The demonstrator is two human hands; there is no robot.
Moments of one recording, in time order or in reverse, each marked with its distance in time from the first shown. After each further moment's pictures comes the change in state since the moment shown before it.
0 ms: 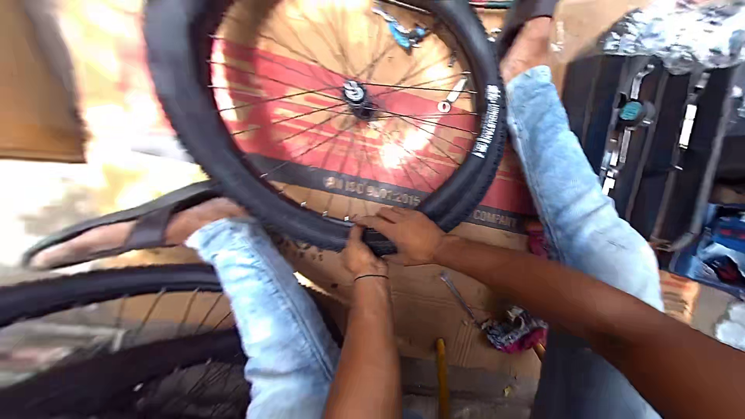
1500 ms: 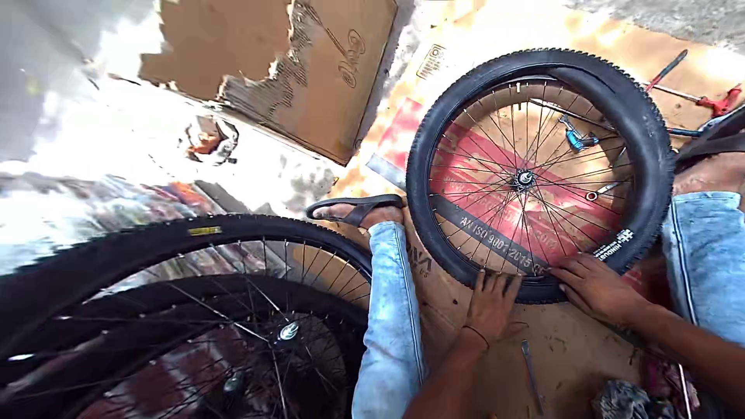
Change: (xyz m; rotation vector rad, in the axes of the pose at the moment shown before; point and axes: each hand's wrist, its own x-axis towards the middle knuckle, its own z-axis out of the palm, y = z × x) left_hand -0.010 0.010 -0.049 1.711 -0.795 0.931; right_hand 0.091 0.163 0.140 -0.424 0.276 -0.449
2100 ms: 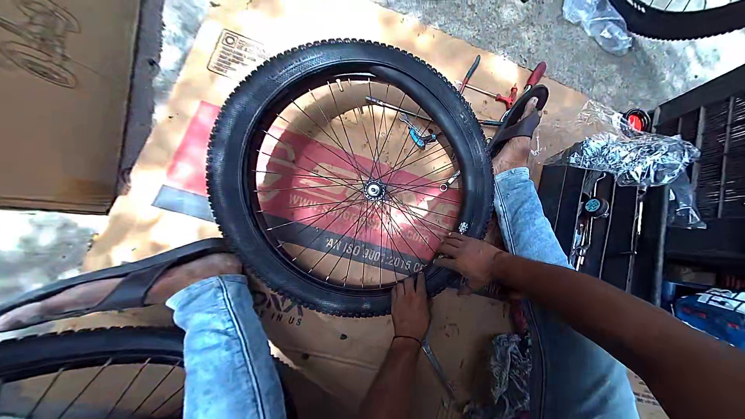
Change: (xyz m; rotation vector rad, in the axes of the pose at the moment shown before) left_hand 0.061 0.078 0.055 0.061 0.019 -0.099; right_hand -0.015 0.048 -0.016 -0.069 -0.311 -0.064
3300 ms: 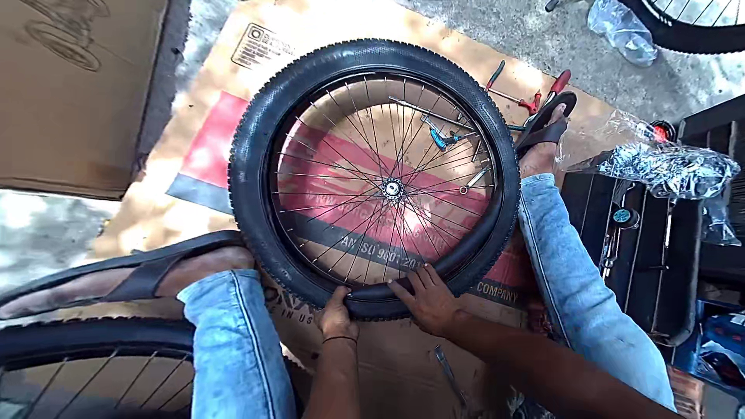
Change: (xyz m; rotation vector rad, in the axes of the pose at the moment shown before) left_hand 0.013 -0.165 -0.011 -1.707 0.662 -1.048; right_hand 0.105 -0.144 0.025 0.201 0.206 0.327
